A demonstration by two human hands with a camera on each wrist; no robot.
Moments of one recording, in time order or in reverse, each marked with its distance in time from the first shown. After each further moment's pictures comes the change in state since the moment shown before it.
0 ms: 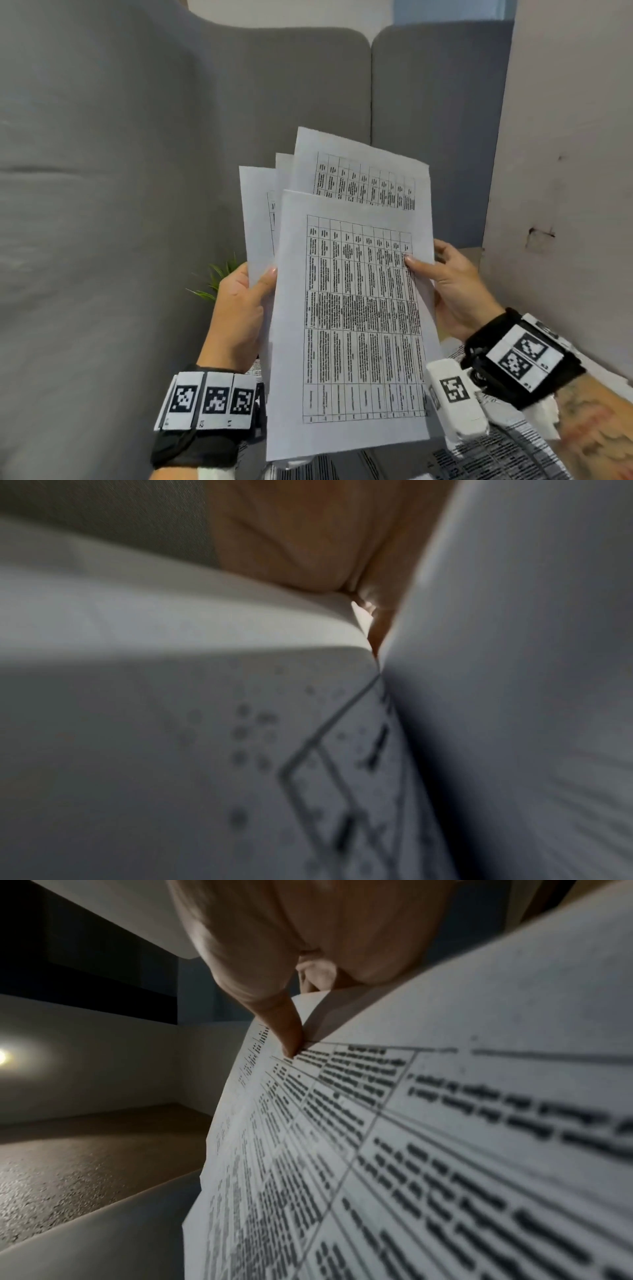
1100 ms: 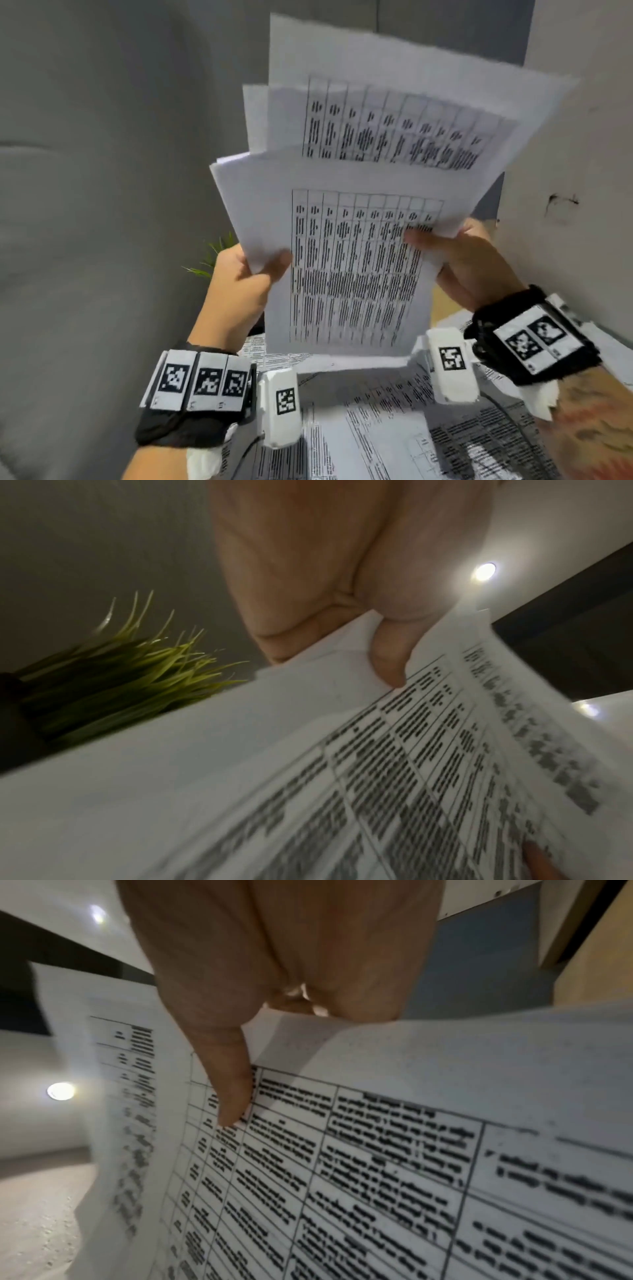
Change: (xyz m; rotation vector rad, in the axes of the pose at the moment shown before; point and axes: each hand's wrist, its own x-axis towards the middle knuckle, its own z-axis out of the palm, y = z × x) left_hand 0.001 -0.011 0.006 0.218 -0.093 0.200; right_hand 0.004 -0.005 -0.015 -0.035 -0.315 -0.136
